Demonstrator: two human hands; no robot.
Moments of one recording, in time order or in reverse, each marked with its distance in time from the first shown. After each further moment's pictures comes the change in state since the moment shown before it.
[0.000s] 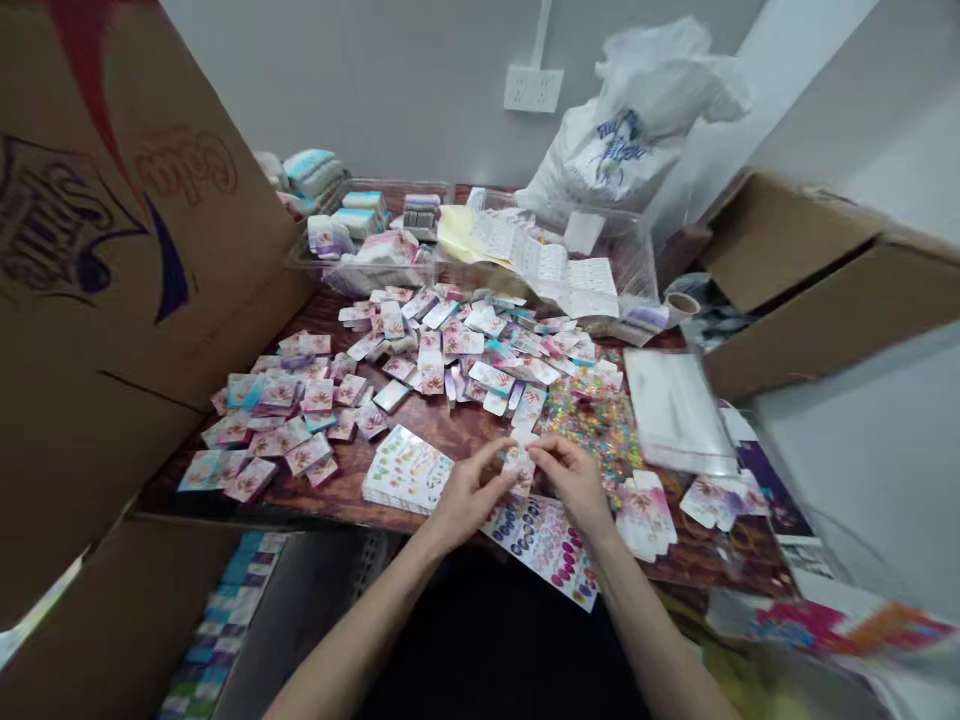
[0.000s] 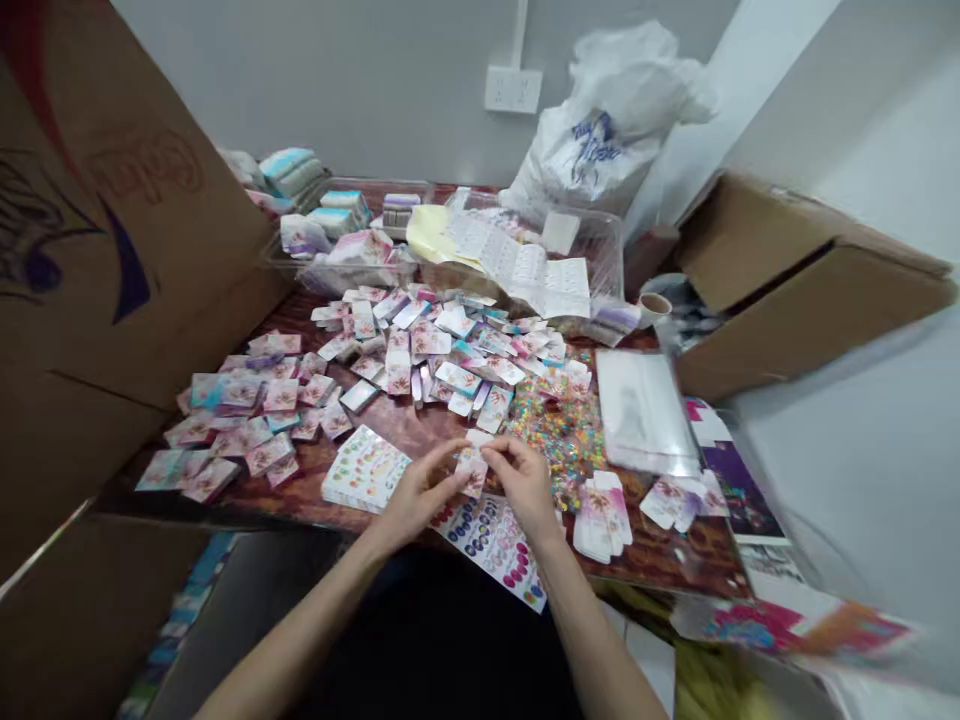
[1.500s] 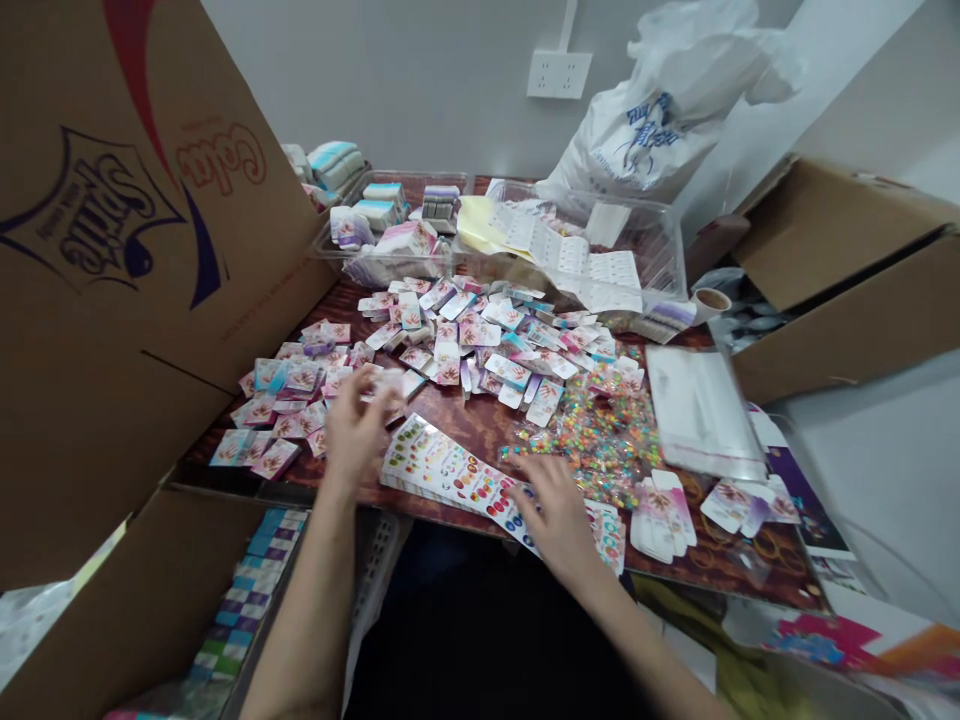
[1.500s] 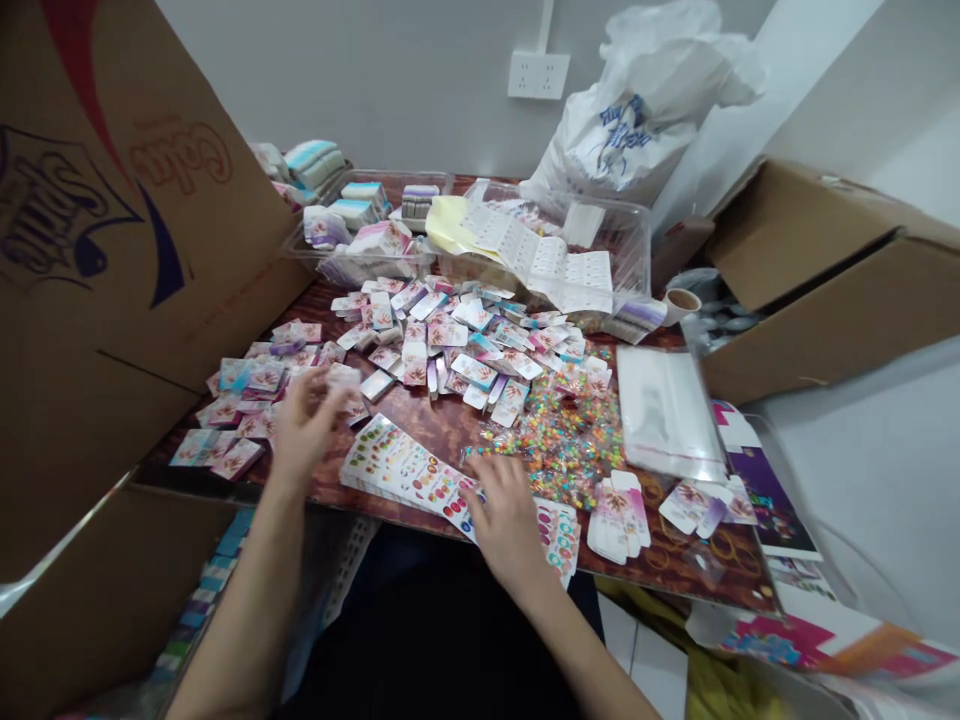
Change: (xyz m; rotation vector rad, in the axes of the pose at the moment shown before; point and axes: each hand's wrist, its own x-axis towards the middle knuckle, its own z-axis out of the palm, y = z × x) left_hand -0.013 0.020 -0.137 0.404 0.764 0.128; right_hand -0.047 0.002 0.029 -0.768 -0.134 -0.353
